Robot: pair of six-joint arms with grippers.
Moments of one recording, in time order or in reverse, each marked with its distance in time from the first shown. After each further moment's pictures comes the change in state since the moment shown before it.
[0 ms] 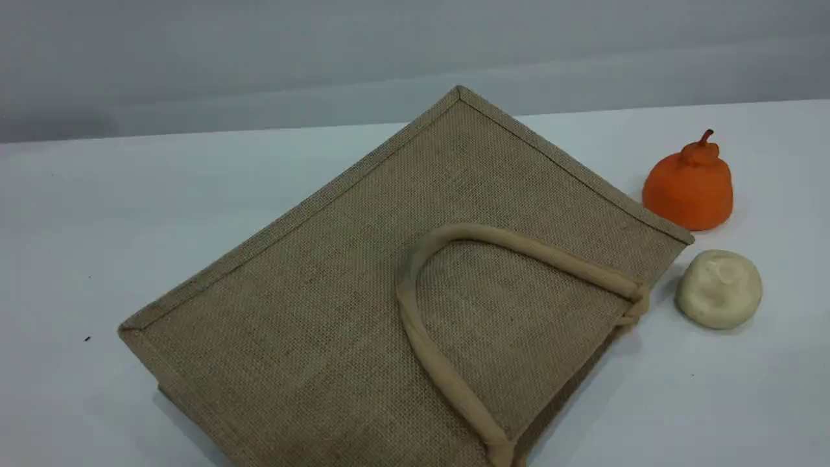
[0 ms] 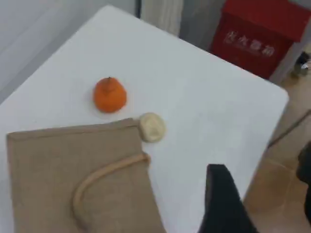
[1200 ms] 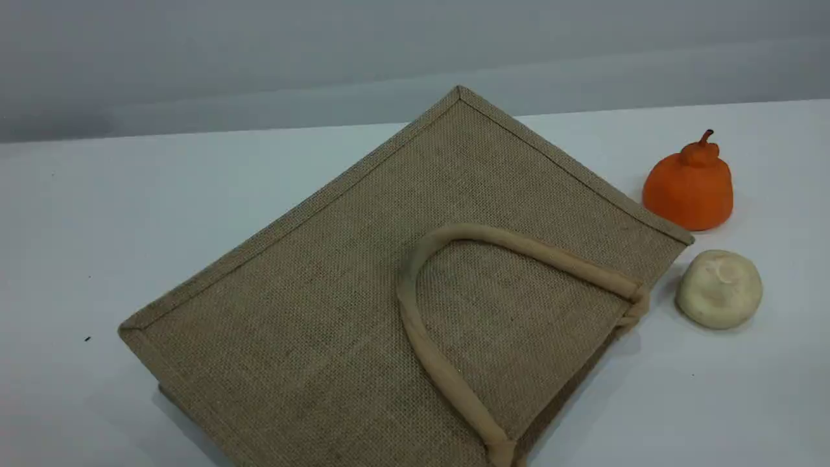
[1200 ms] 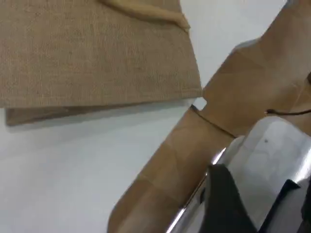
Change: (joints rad) left arm -0.055 -1.062 1.325 0.075 -0.120 -0.211; right arm 0.080 0.000 0.000 0.000 0.003 0.000
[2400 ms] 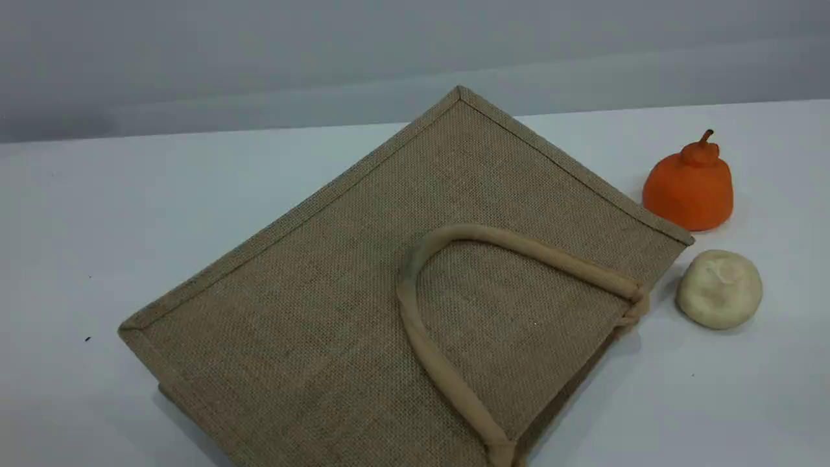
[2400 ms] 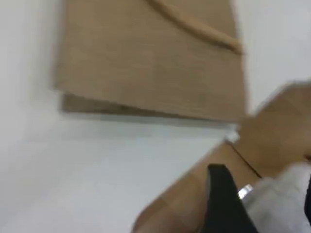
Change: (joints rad) left arm 0.290 -0.029 0.004 -0.004 -0.017 0.002; right arm -0.284 0.000 0.000 0.004 0.000 -0.001
